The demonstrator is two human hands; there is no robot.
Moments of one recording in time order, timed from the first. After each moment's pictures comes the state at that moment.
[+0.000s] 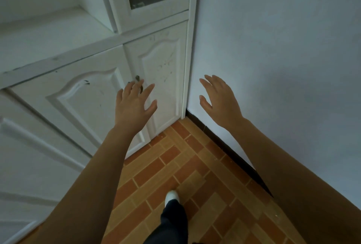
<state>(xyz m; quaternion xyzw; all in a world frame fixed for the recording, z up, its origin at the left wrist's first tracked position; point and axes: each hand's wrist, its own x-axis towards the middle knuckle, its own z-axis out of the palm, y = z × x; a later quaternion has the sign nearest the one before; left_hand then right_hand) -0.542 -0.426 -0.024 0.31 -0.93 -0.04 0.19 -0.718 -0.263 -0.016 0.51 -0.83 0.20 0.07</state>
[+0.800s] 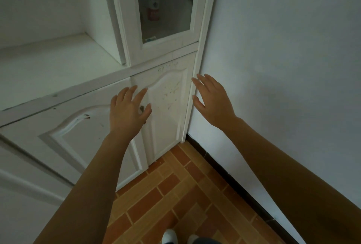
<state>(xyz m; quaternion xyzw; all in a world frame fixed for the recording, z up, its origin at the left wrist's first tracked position) -0.589 -0.549 -0.005 0.34 -0.90 -0.07 0.25 -0.768 -0.400 0.028 0.54 -0.81 0.18 0.10</state>
